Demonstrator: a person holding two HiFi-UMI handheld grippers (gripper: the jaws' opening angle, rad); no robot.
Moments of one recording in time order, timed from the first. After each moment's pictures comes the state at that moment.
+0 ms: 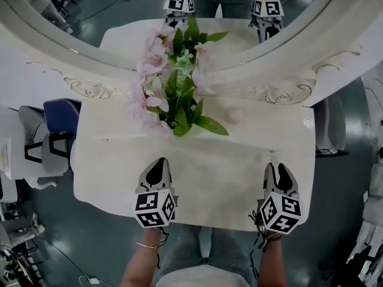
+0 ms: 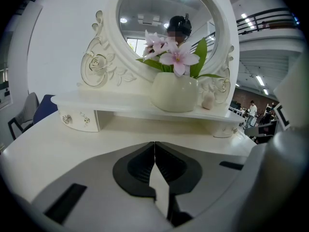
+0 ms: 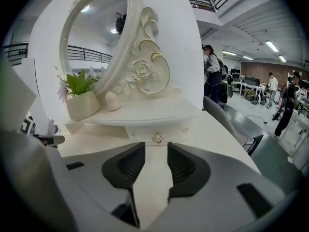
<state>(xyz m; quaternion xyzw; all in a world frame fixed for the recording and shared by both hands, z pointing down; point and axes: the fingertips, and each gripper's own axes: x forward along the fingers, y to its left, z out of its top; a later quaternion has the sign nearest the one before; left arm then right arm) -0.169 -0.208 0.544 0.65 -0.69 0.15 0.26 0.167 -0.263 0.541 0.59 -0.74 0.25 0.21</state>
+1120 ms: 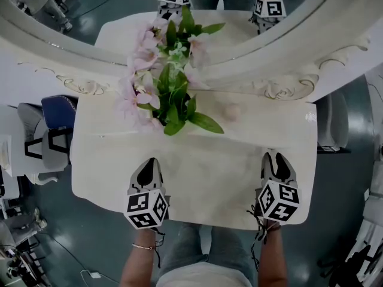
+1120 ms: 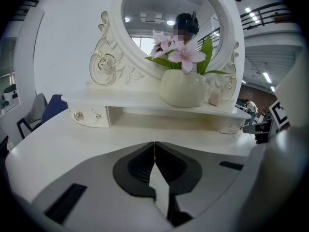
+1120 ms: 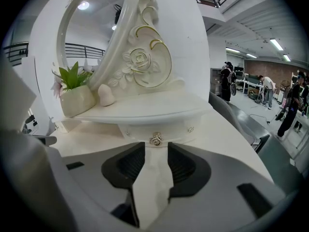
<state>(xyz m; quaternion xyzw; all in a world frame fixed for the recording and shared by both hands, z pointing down) -0.184 -0.193 0.550 0.62 -0.71 0.17 0.27 0.162 -0.287 0.562 0.57 -0.75 0.26 0.22</state>
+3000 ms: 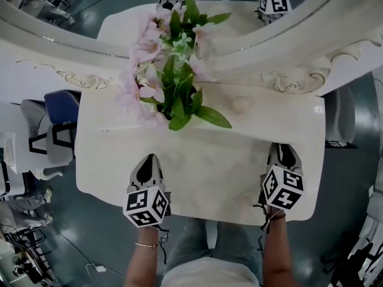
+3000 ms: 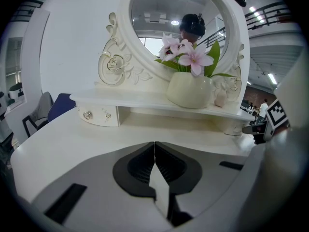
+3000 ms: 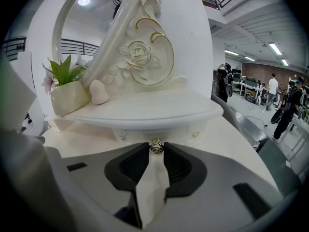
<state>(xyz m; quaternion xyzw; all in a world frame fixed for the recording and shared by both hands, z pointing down) -0.201 -0.183 0.546 0.60 -0.73 0.16 0.28 0.157 -0.308 0.570 0.59 -0.73 0.25 0.23</state>
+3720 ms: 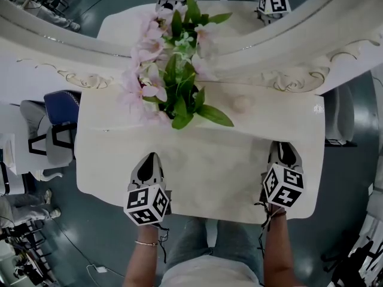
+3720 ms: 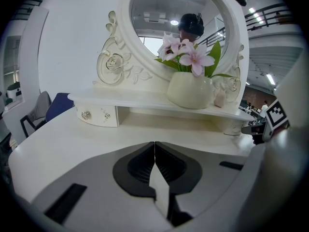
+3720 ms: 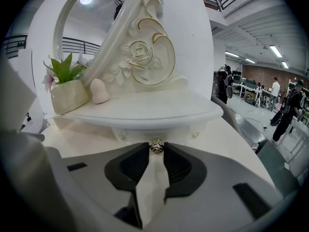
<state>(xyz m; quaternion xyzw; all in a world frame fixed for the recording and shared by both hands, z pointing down) -0.203 -0.186 0.548 0.61 -0.73 0.16 0.28 0.157 -0.308 0.570 0.59 -0.73 0.24 0.24</state>
